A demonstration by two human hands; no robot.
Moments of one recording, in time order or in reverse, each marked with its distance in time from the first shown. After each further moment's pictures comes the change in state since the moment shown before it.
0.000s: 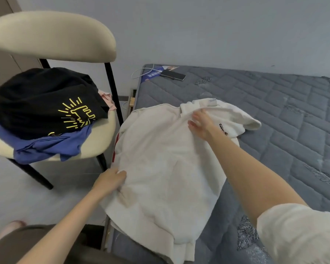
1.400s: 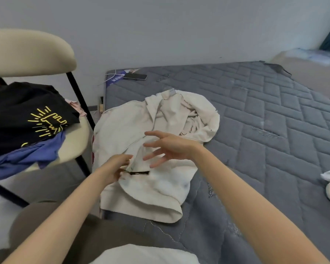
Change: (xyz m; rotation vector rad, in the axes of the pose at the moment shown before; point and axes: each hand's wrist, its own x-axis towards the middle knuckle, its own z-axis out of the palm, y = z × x) left_hand -0.062 0.059 0.034 -0.537 -0.336 -0.129; right_hand -0.211 0.035 -0.037 -0.421 -0.545 0.188
